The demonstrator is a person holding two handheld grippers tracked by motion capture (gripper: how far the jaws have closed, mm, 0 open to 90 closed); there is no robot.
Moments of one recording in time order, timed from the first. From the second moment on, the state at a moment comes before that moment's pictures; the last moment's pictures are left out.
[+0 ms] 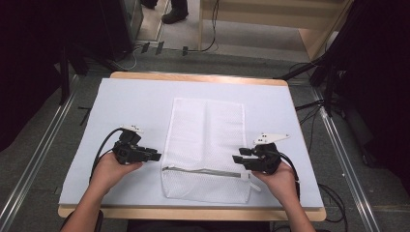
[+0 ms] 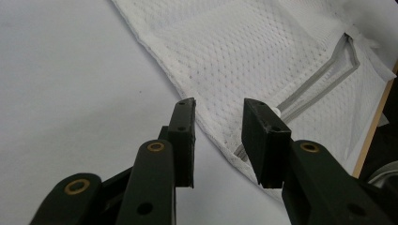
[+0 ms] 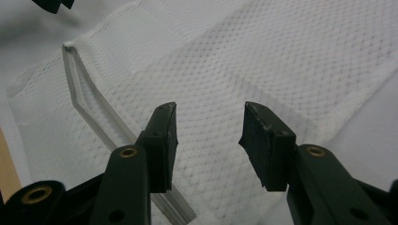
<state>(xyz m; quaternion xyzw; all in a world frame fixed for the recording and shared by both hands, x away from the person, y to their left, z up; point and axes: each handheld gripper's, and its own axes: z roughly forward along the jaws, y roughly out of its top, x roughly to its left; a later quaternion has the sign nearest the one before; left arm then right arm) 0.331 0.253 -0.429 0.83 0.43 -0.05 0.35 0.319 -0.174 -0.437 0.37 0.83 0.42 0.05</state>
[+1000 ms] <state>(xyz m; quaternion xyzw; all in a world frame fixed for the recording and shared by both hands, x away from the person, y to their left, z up) 0.325 0.255 -0.431 0.83 0.44 -0.05 0.35 0.314 -0.134 -0.435 0.33 0.84 0.42 0.05</state>
